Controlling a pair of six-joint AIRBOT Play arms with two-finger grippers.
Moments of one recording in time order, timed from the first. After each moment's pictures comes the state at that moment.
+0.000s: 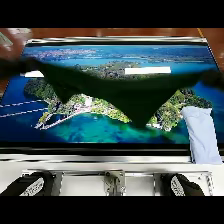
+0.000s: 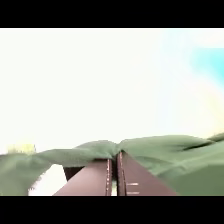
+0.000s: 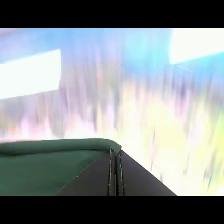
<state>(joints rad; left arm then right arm) 0.04 -0.99 1.51 0.93 -0.96 -1.33 -0.36 -0.85 1.22 -0.89 0.90 1.16</state>
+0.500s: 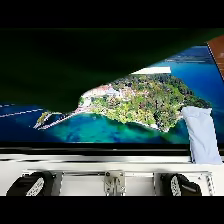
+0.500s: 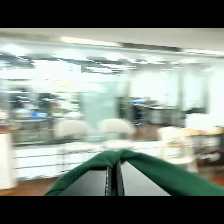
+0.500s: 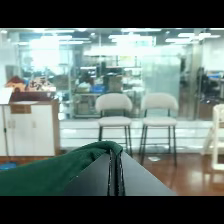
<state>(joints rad) 0.04 -0.73 2.12 1.22 -1.00 -1.46 -0.36 -0.57 1.68 -1.07 0.84 1.33</state>
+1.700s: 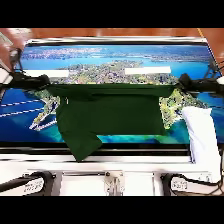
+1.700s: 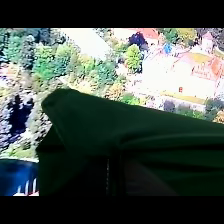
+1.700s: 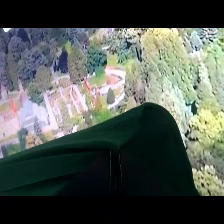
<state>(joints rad) 0.05 -1.33 1.31 1.35 -0.95 -1.66 -0.31 -1.47 1.29 -0.90 0.97 1.43</state>
